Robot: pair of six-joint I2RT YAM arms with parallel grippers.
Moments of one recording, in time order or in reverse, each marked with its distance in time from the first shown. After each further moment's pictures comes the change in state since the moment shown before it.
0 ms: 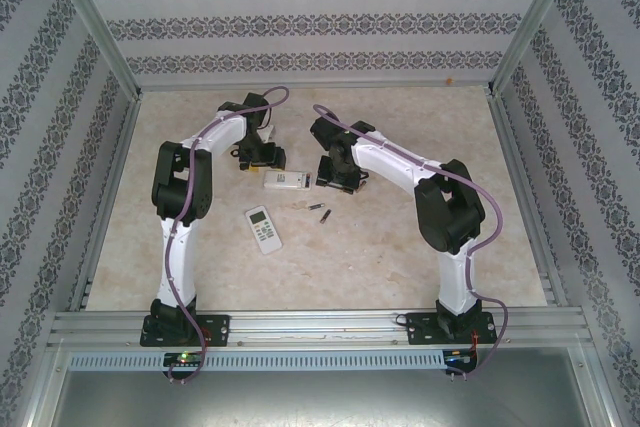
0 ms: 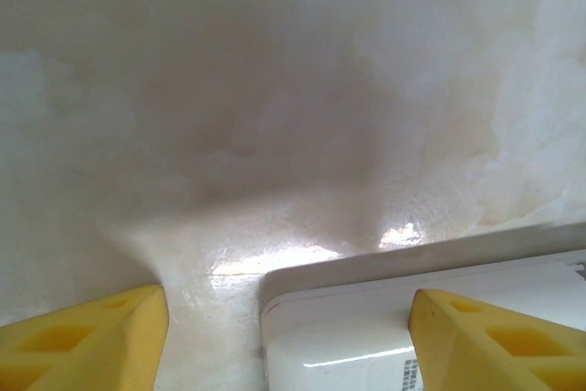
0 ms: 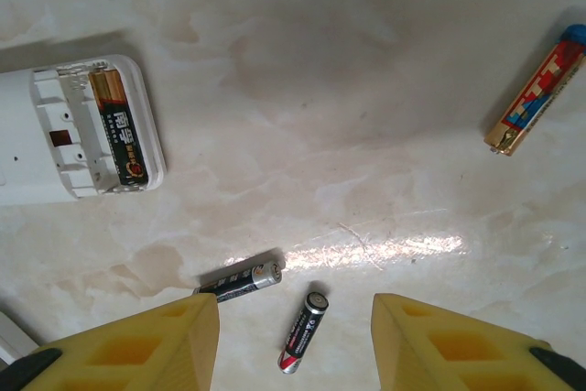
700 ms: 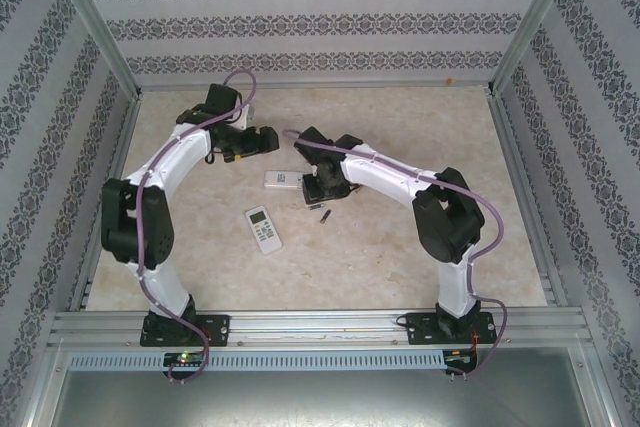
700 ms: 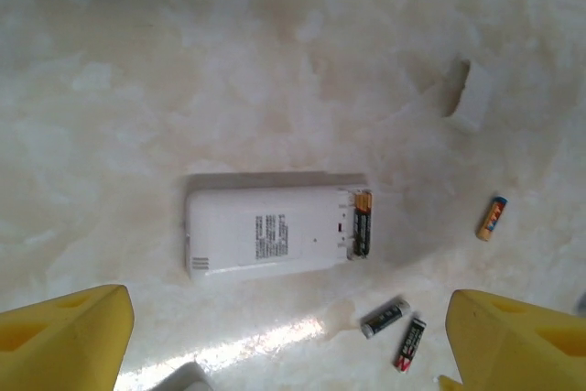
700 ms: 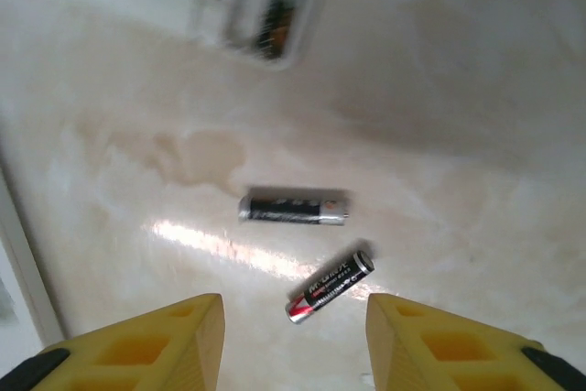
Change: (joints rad) left arm 0.052 -0.505 -0.381 0.272 0.140 -0.161; right arm 0.127 -0.034 -0.037 0.035 0.018 -0.501
